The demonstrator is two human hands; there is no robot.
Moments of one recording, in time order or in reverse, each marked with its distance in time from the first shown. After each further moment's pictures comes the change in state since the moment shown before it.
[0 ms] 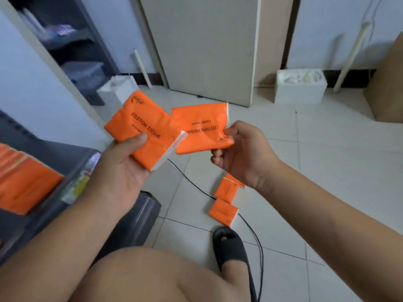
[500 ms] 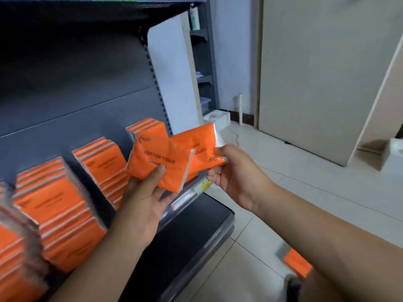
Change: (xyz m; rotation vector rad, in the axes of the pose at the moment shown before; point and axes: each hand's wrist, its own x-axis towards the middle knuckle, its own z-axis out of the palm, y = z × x) left_hand -0.175 0.100 -0.154 -0.127 0.461 0.282; right_hand -0.041 0.093 0.269 -0.196 -0.447 -0.002
